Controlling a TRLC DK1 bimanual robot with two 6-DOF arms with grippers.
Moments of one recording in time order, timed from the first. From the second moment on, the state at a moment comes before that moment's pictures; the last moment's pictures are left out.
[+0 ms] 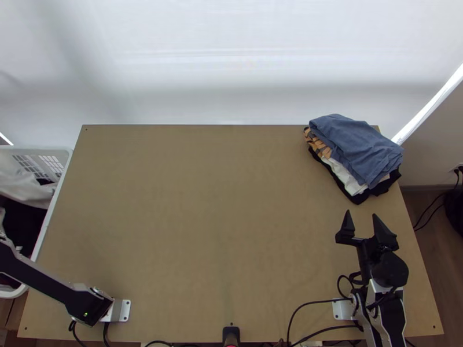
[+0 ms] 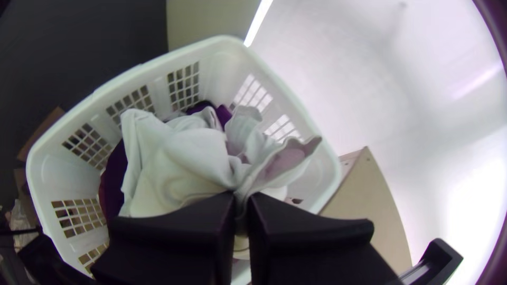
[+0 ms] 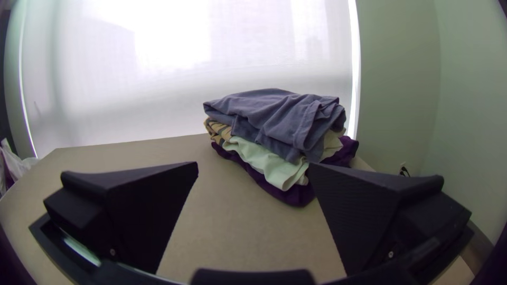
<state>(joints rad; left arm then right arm) 0.99 2.14 2.24 -1.08 0.26 -0.03 0.08 0.00 0.07 -0.15 0.17 0.12</state>
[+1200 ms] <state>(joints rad) -0.16 1.57 1.91 -0.99 0.05 -0.31 0.08 0.00 0.07 -0.15 0.17 0.12</state>
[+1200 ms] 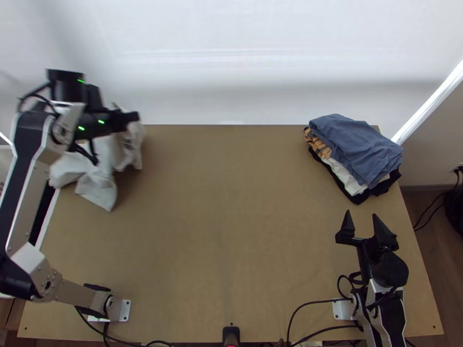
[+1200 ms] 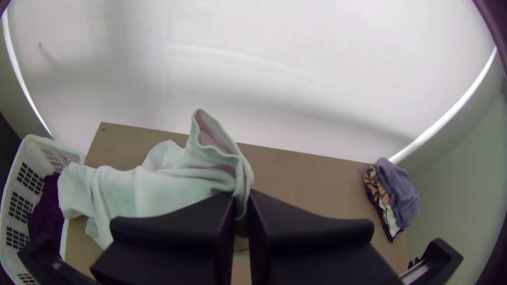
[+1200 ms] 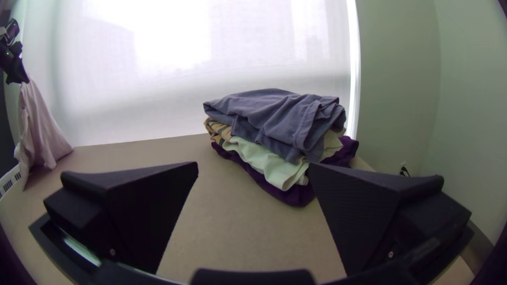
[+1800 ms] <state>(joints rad) -0.79 1.55 1.46 -0.52 0.01 -0.41 0.08 0.00 0.07 -0.15 0.17 0.12</state>
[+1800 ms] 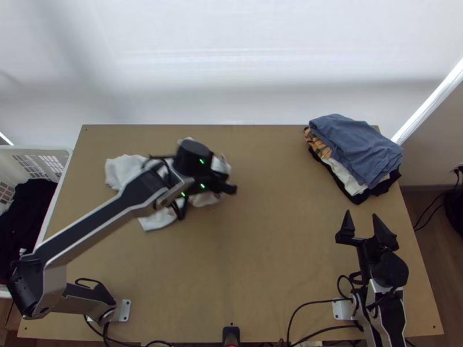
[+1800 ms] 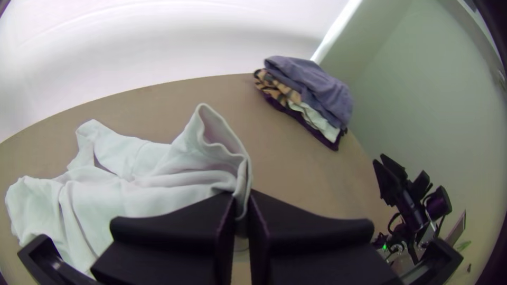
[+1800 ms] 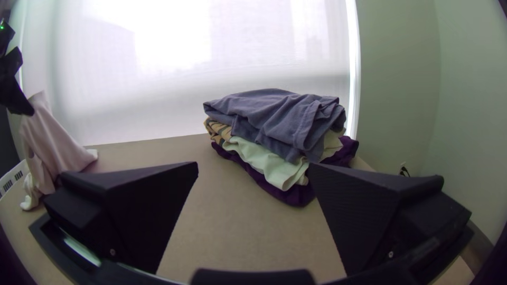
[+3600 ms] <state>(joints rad) 0.02 1.03 1.13 -0.88 0.02 -0.09 0.08 0.00 0.07 -0.15 0.17 0.12</state>
